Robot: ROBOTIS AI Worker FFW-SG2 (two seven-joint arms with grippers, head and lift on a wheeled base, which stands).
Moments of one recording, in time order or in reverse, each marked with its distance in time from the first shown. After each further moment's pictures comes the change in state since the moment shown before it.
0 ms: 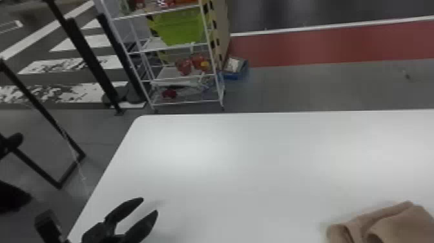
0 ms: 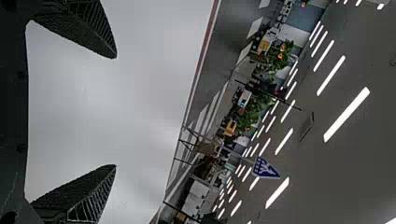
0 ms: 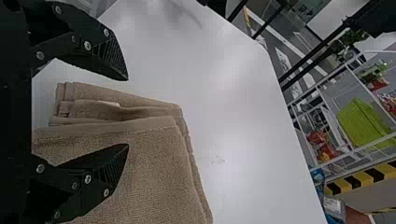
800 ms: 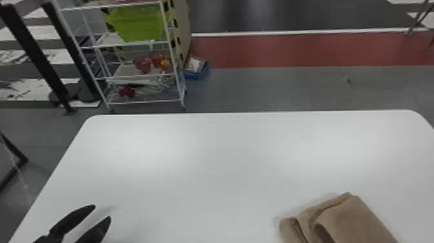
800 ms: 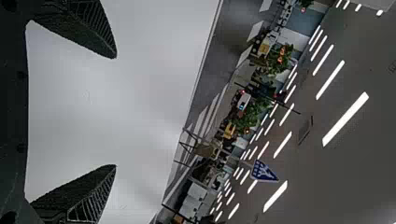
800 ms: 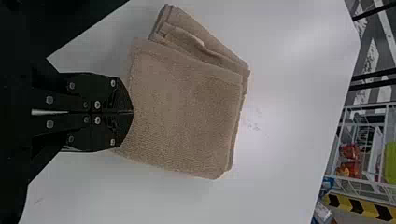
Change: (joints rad) left arm -0.020 0.000 0.003 0.041 -0.004 -0.011 0.000; right arm 0.212 -0.119 -0.108 0.089 0.165 -0.653 0.000
